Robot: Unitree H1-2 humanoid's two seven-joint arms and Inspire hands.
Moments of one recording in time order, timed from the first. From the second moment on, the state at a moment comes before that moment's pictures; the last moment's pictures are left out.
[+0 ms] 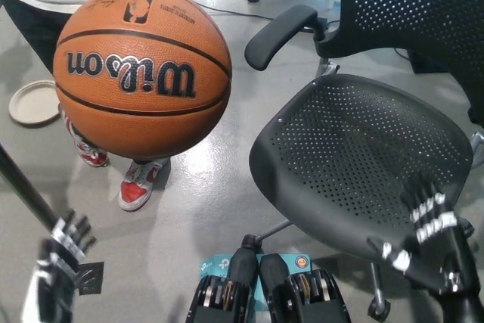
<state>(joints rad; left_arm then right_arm) 0.08 0.15 0.20 -0.03 -0.24 -0.17 -0.12 -0.02 -0.06 -0.02 -0.08 0.30 -0.19 0.17</state>
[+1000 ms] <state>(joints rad) -0.48 0.29 0.23 -0.02 -0.35 0.19 -0.09 -0.70 0.15 -0.14 0.38 0.50 0.09 0.16</state>
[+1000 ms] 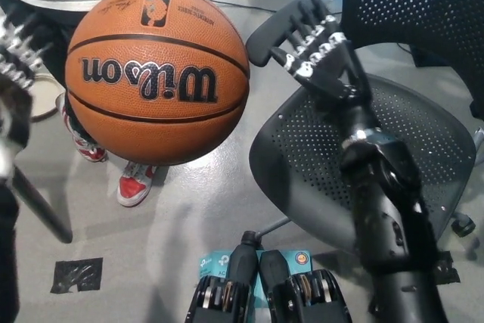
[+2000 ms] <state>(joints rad) -0.43 0.23 0.11 0.05 -0.26 0.26 -0.10 -0.57 0.25 -0.10 0.39 0.54 0.08 0.25</state>
